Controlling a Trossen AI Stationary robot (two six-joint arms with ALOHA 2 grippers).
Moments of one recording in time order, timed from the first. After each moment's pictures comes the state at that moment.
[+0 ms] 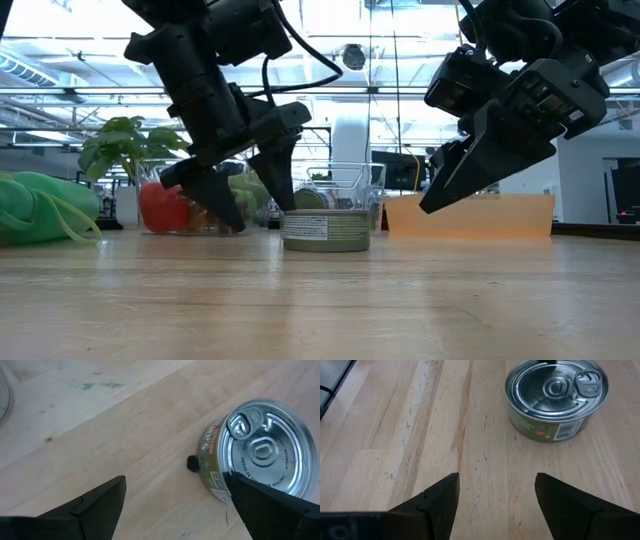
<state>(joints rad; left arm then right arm) -0.17 1.80 1.01 -0.42 -0.26 -1.13 0.22 1.53 0.55 0.30 -0.03 0.27</state>
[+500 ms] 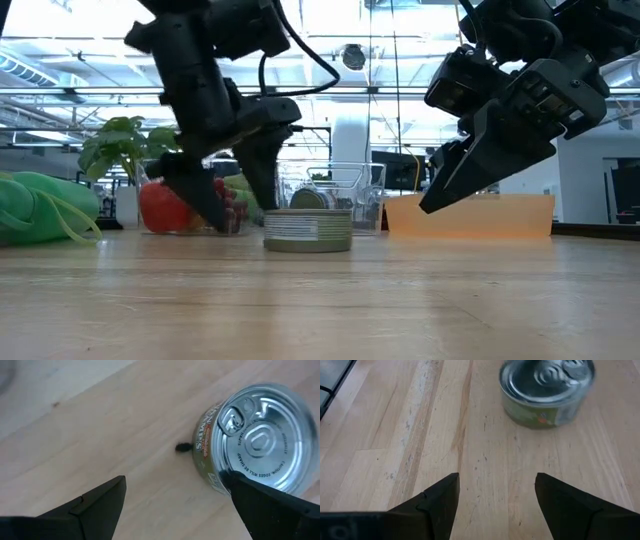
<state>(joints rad) -0.17 1.78 1.04 -0.54 -0.15 -1.16 0.22 1.53 0.55 0.30 -0.03 0.27</state>
